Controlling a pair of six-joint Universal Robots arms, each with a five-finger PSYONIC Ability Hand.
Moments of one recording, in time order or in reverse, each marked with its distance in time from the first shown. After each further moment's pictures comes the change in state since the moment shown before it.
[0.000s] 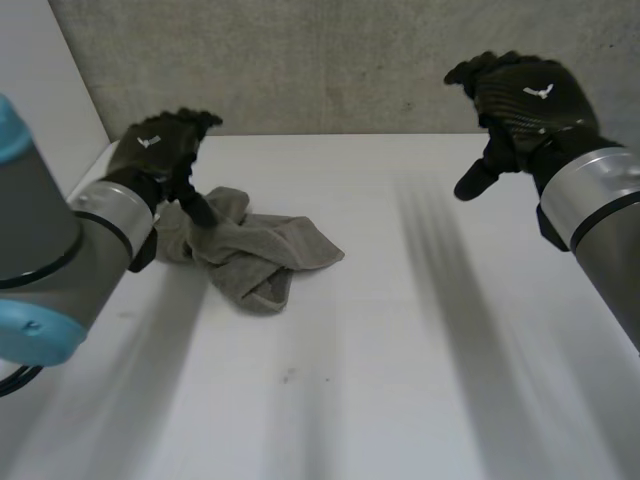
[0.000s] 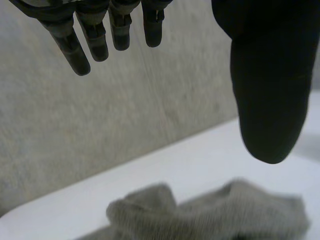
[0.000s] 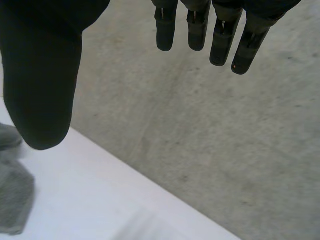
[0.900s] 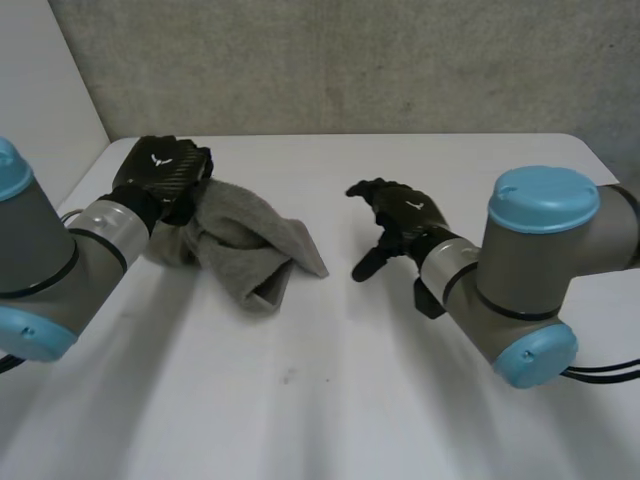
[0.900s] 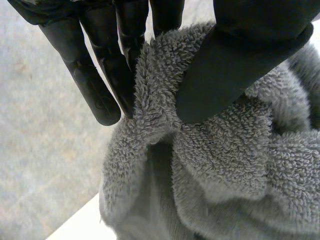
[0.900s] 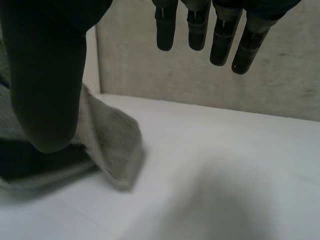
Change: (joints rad) left arm 0.106 -0.037 -0.111 0.183 0.229 0.319; right arm 0.134 0.485 -0.144 -0.089 -0.084 0.395; left_hand 0.958 1.030 1.029 1.044 0.970; right_hand 0.000 0.000 0.000 0.000 0.000
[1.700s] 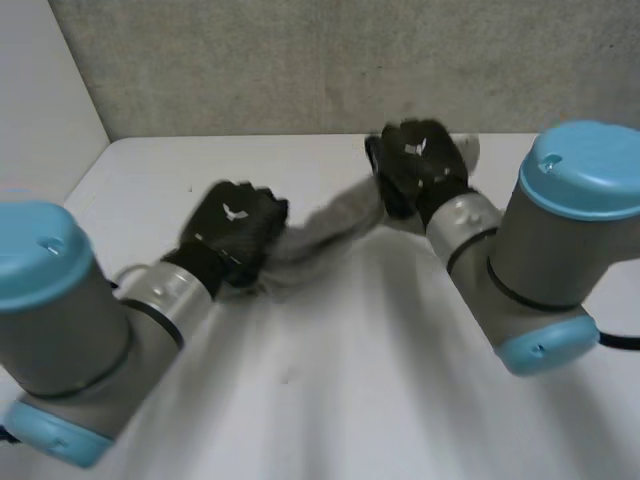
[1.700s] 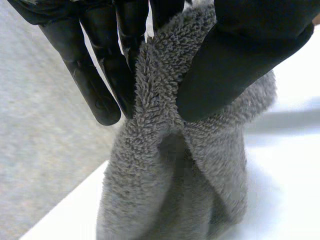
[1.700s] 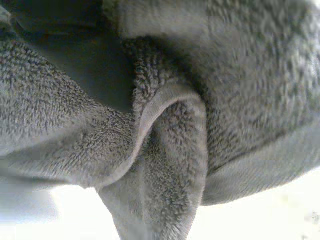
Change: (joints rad) left arm -0.284 0.079 -0.154 0.006 -0.128 -0.014; right arm 0.028 -0.165 0.036 -0.034 0.091 -0.599; left_hand 0.001 0.005 0.007 0.001 0.005; right_hand 0.746 0.953 0.969 0.958 0.919
